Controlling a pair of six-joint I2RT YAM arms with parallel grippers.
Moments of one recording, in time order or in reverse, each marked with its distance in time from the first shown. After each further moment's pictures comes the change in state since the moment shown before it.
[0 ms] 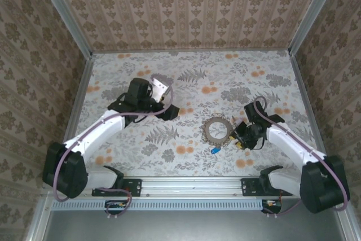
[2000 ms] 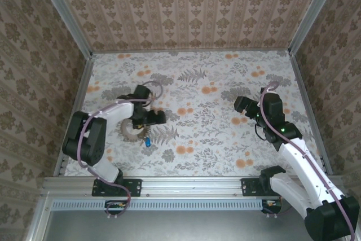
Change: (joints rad) left arm 0.079 0.370 0.058 -0.312 -0.198 -0.501; right arm -0.048 -0.343 0.024 0.351 0.401 -0.495
